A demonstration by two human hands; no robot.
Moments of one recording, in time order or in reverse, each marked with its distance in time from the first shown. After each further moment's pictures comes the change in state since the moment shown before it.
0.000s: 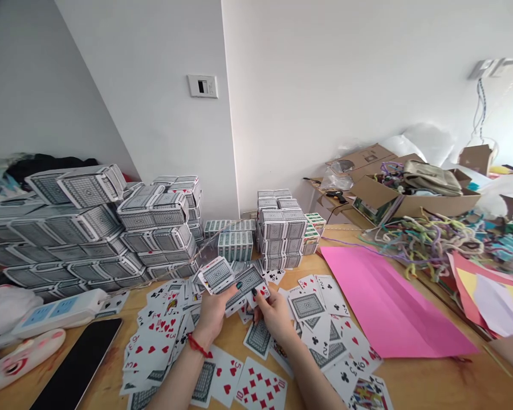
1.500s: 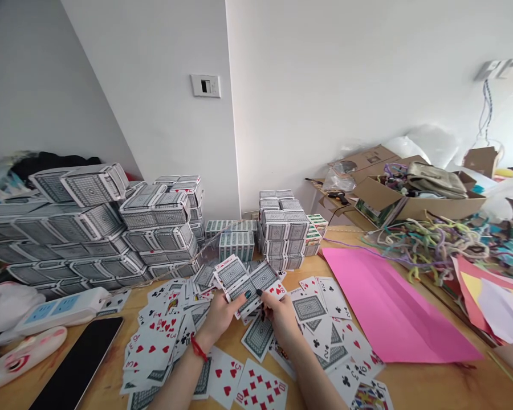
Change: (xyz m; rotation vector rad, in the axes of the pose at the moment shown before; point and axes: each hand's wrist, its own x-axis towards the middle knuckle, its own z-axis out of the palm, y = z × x) left_hand -0.014 0.015 0.001 0.189 -0.345 0.038; right_hand -0.006 -0.012 0.000 0.457 0.186 0.137
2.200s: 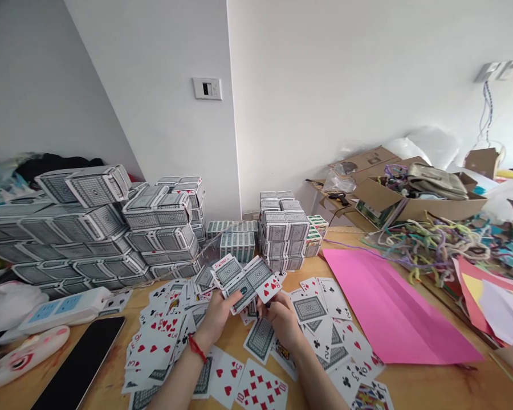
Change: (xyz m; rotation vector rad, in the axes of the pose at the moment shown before) left_hand 0.002 -0.002 -0.004 -0.146 0.076 -0.121; right_hand -0.008 -0.015 0.001 -0.160 -0.325 -0.151
